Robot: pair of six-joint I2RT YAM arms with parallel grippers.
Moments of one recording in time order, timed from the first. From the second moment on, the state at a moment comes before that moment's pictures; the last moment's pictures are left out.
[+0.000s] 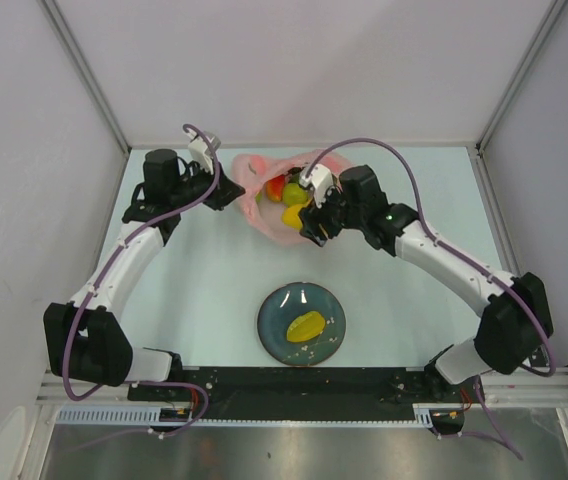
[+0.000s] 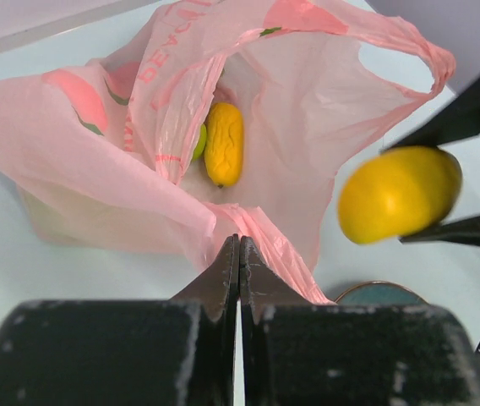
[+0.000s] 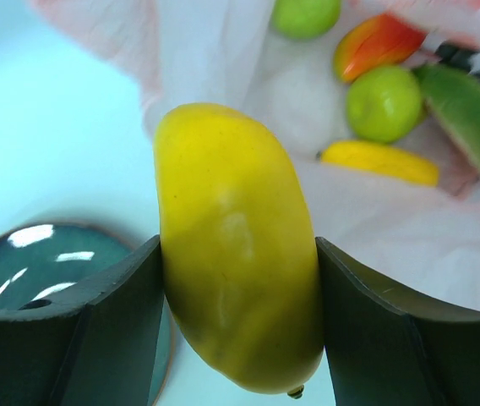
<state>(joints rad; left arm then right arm) -0.16 1.35 1.13 -0.16 0.64 -0.08 0.64 1.51 1.26 -0.29 -0.28 -0.24</state>
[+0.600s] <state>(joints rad) -0.19 1.35 1.13 -0.15 0.65 -0.09 0.64 1.34 0.92 -0.39 -0.41 -0.15</state>
